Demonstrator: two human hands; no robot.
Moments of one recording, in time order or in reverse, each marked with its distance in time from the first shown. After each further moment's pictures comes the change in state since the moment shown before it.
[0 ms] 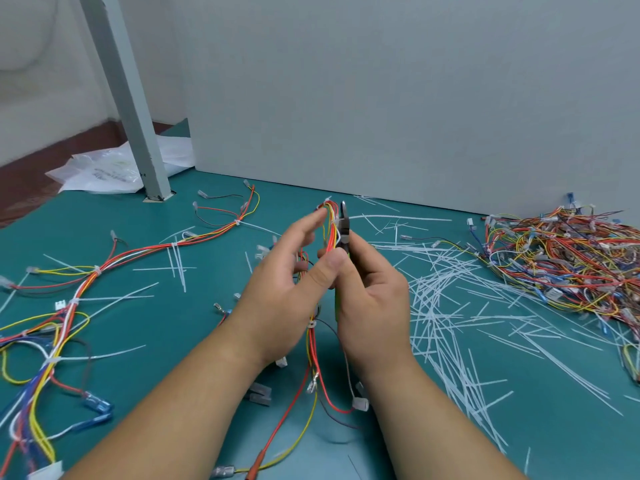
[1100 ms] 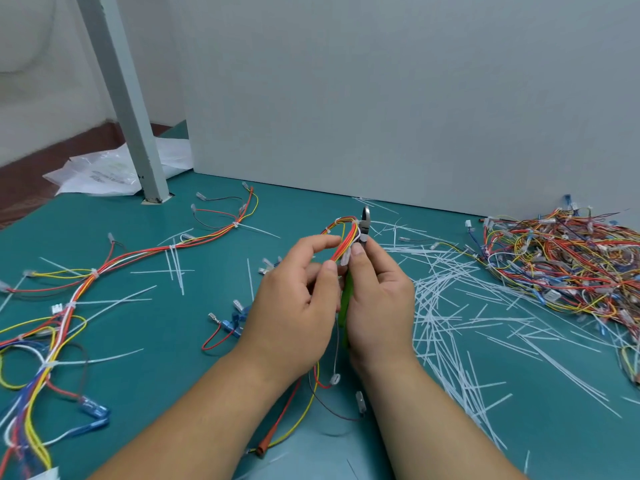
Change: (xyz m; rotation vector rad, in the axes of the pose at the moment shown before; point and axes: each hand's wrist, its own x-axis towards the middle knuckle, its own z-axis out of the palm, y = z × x) left_hand -0.009 -0.005 0.022 0.157 0.154 0.111; right_hand 0.008 0.014 -0.004 0.060 0.151 0.162
